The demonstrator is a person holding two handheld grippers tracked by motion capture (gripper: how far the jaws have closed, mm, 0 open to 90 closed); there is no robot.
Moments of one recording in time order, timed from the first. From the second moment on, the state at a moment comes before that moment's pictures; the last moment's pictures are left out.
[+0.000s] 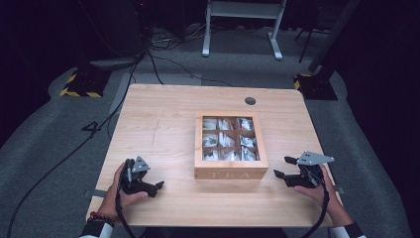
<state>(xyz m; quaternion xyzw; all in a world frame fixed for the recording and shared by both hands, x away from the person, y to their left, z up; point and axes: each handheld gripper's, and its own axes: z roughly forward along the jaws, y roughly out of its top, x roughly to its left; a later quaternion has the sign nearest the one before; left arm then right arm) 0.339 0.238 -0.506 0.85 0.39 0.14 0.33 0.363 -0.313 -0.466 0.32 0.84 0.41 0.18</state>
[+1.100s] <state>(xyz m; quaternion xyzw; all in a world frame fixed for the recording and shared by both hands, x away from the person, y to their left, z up) 0.339 0.237 -0.505 0.85 0.40 0.14 0.32 0.358 -0.275 -0.450 0.27 0.85 0.43 0.16</state>
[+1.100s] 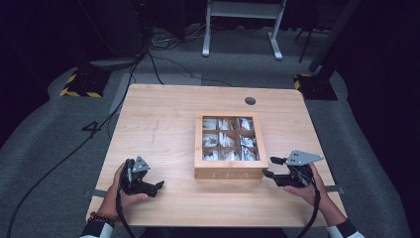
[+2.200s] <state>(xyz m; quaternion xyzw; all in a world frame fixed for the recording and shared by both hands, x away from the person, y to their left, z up) 0.339 0.225 -0.498 0.85 0.38 0.15 0.33 0.364 -0.264 -0.447 0.28 0.84 0.44 0.14</state>
